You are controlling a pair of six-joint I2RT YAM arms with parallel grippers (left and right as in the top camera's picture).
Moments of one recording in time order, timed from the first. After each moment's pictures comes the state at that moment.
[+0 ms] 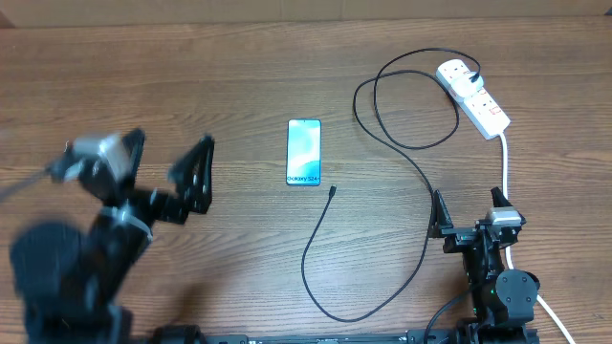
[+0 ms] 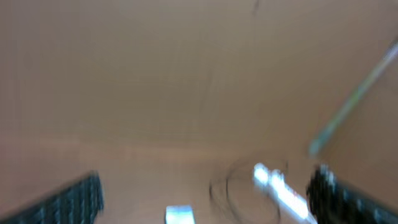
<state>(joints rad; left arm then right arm) 0.03 0.73 1.15 -0.60 0.36 -0.31 0.02 0.01 0.02 -0.03 -0.03 0.01</state>
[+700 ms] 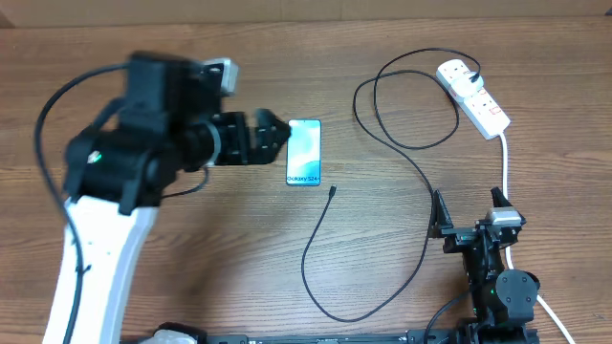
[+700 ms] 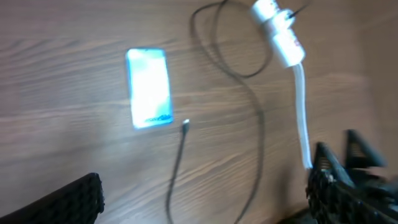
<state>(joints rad) -0.28 1.39 1.71 -1.24 0.33 -0.35 0.02 0.01 0.02 -0.03 -0.03 0.01</state>
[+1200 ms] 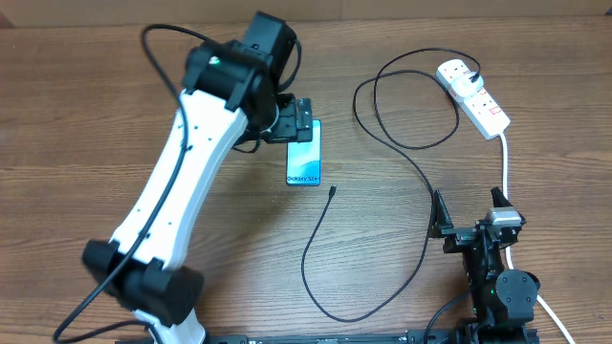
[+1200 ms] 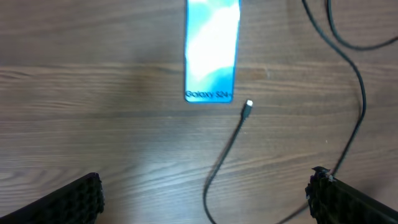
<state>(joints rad) -0.44 1.86 2.03 -1.50 0.05 -0.48 0.02 0.01 0.02 -0.03 -0.03 0.01</state>
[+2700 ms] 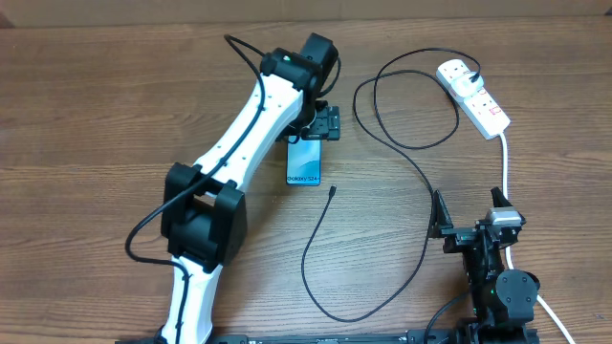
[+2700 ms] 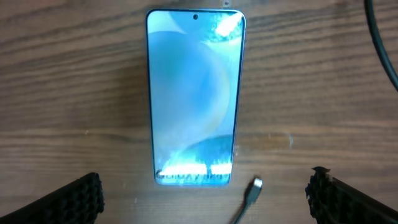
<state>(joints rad) -0.49 2.21 2.03 -1.26 -0.01 -0.51 0.02 0.01 0.02 -0.03 -0.03 0.01</state>
